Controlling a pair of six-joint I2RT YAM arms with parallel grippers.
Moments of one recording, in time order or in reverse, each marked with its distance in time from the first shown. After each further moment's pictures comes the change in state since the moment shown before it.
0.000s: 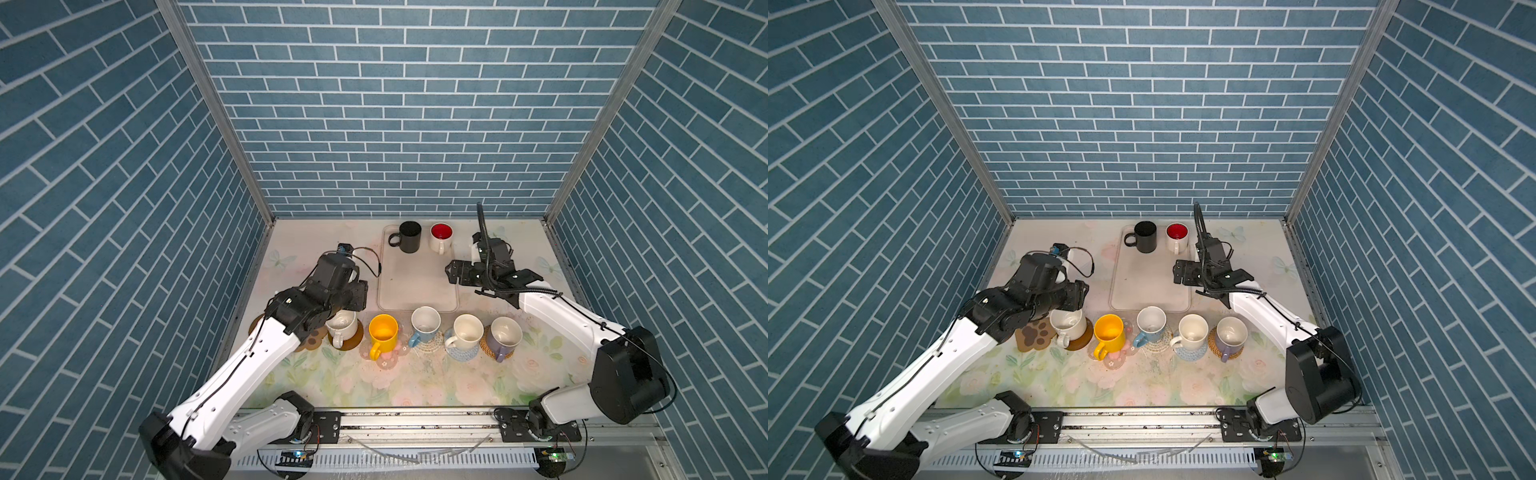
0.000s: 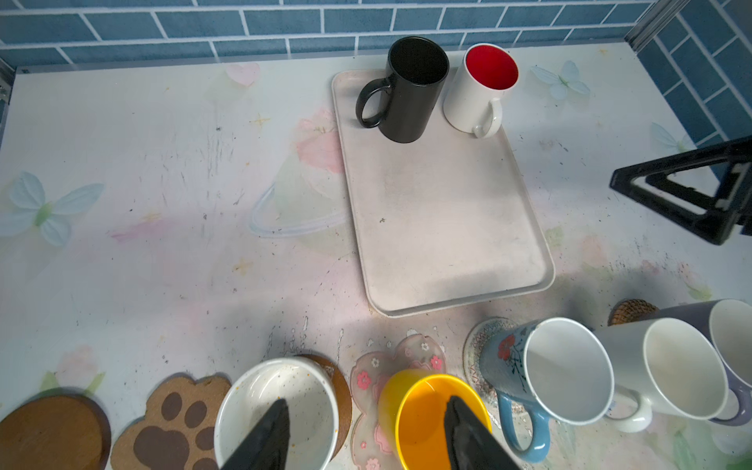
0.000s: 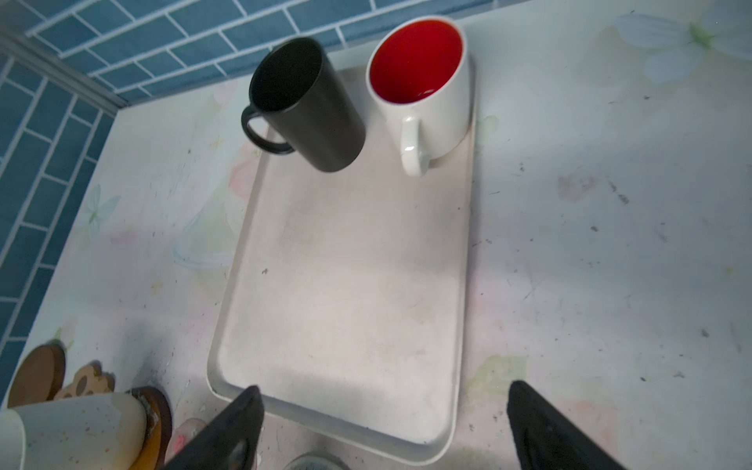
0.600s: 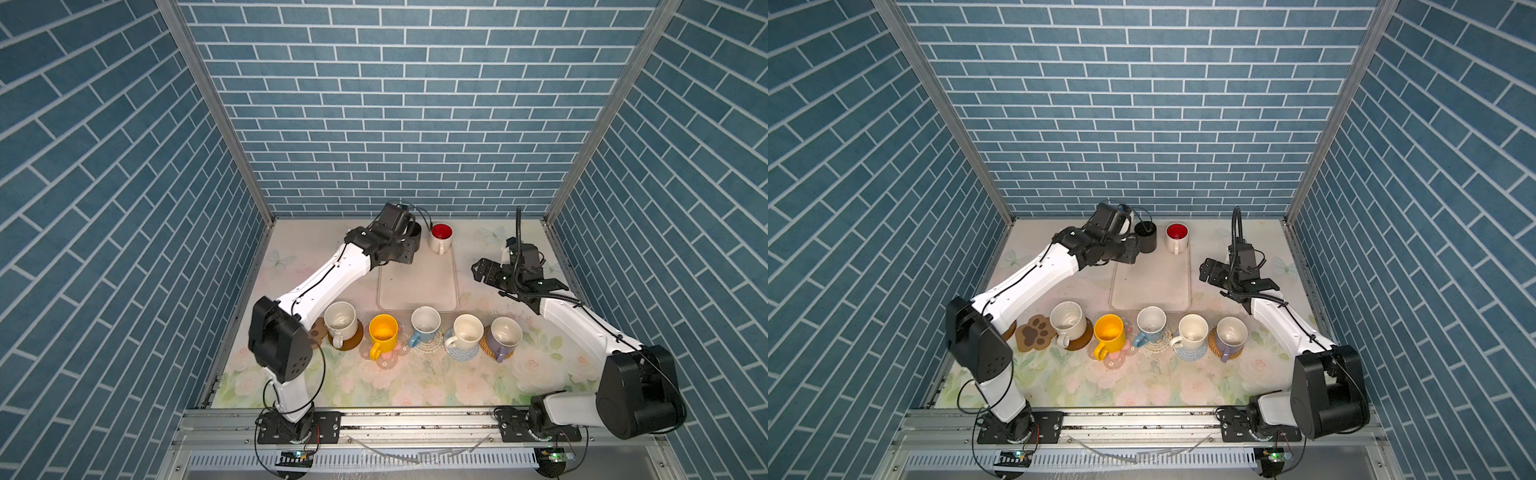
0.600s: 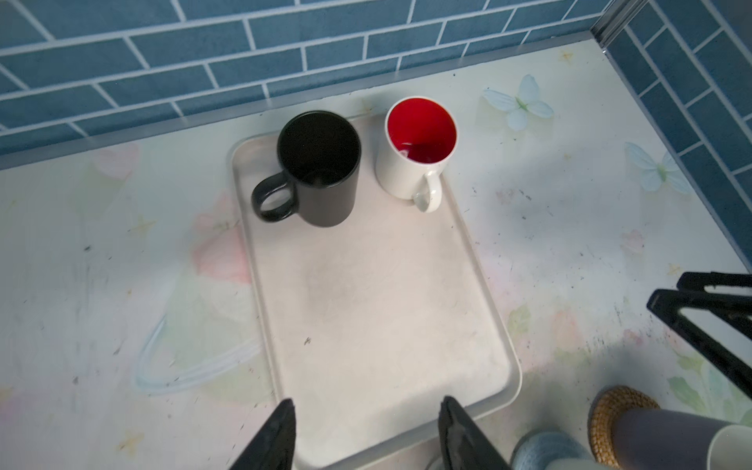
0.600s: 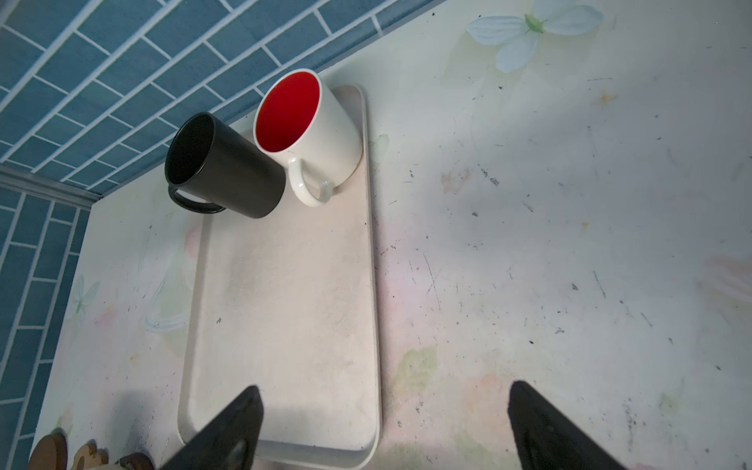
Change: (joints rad) left arm -0.047 0.709 0.614 0.065 0.063 0.055; right arm -0.196 -0.083 -0.141 0.057 -0.060 0.069
